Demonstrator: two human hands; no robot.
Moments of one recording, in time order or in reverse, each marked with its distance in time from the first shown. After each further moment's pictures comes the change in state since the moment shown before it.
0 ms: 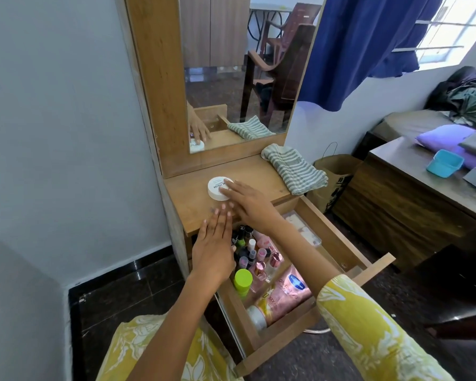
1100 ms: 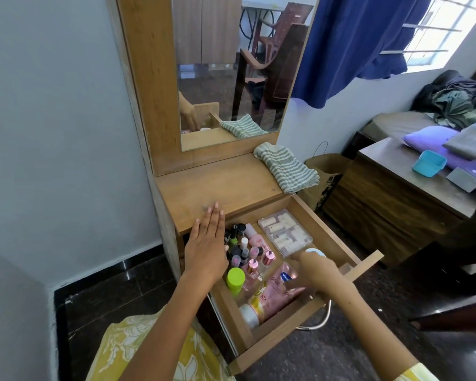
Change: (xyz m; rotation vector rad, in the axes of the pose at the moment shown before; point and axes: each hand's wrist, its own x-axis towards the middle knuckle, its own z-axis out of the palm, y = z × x) left_hand 0.002 -0.001 0.007 -0.024 0.019 -0.004; right_hand -0.148 0.005 -0.030 -0.130 -0.542 0.768
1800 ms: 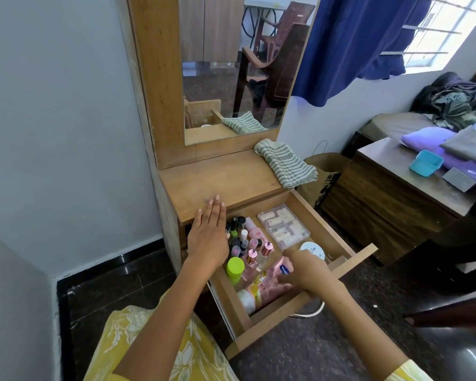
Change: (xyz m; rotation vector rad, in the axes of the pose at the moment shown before) left_hand -0.001 0.003 -0.008 0.017 -0.045 -0.001; right_hand -0.026 -0.018 0.007 0.051 0.070 -0.019
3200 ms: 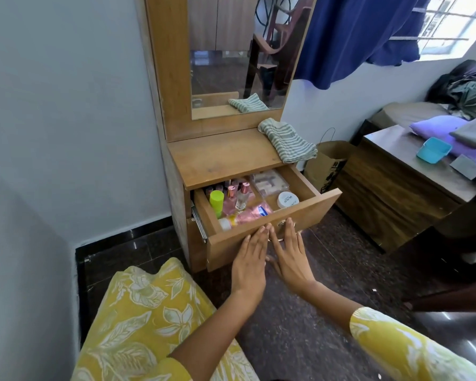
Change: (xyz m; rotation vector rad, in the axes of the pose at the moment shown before) left_hand -0.089 0.102 0.097 0.217 0.227 0.092; right_hand 0.016 0.051 0.122 -0.131 0.480 -0.387
